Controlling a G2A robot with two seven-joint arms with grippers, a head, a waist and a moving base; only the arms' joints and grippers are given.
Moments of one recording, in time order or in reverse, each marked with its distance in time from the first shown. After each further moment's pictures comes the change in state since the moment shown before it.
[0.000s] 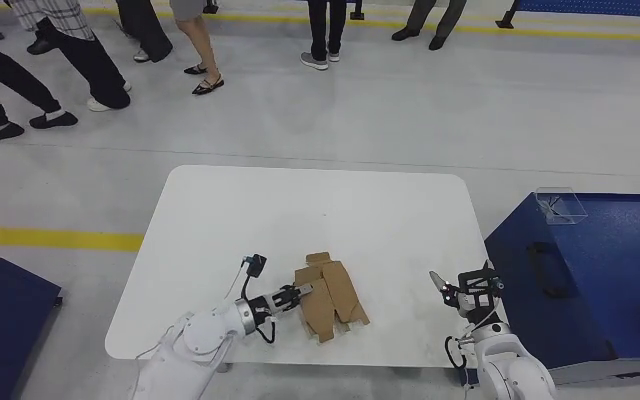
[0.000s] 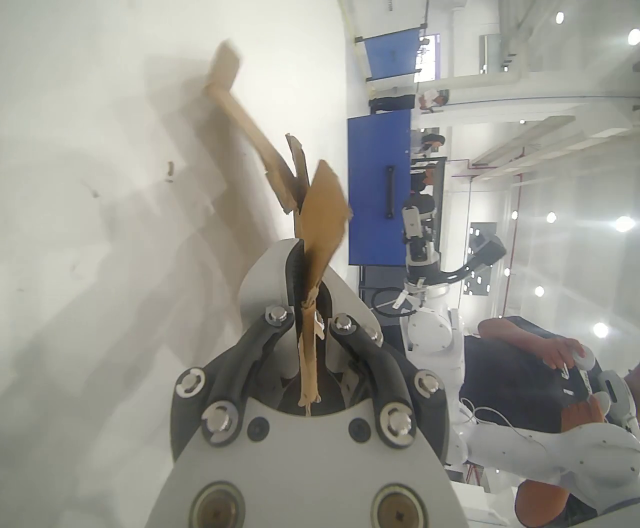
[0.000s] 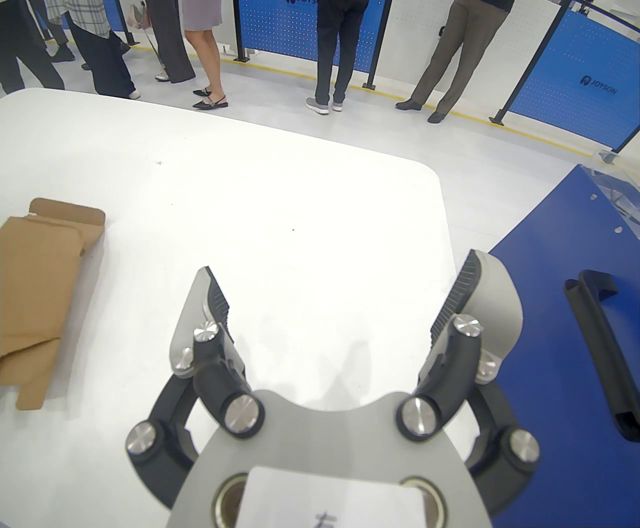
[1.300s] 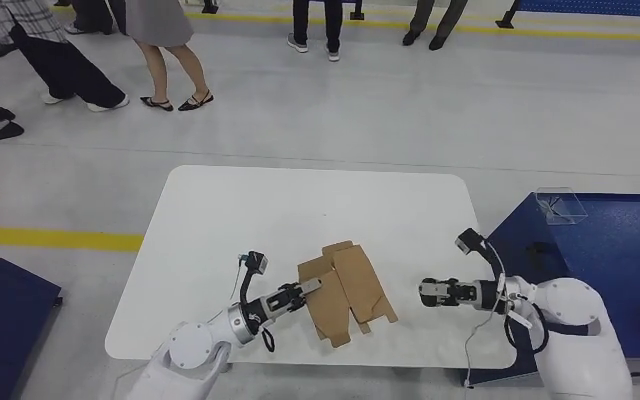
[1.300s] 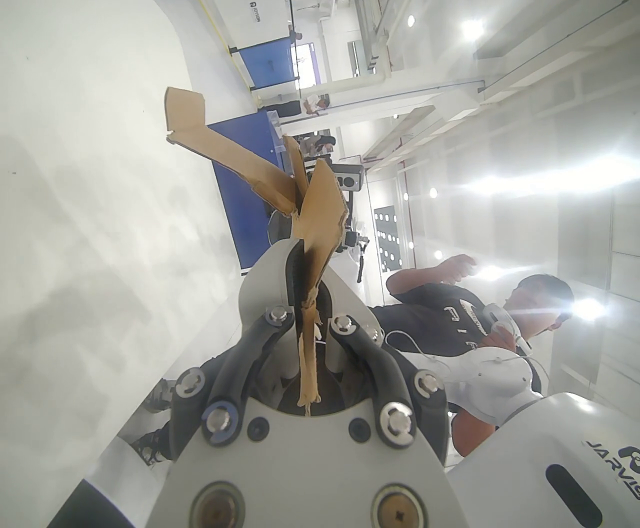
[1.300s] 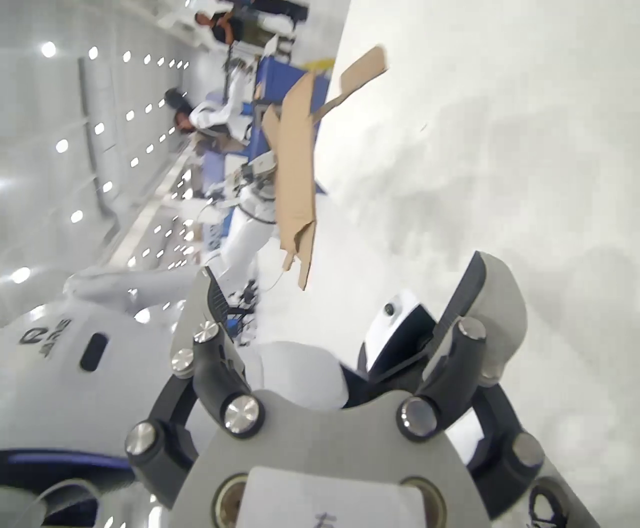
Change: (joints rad) left arm 0.093 0.009 -0.030 -0.164 -0.232 -0.110 -0.058; right arm 0.484 0.079 0.048 0.323 1.555 -0.218 1.539
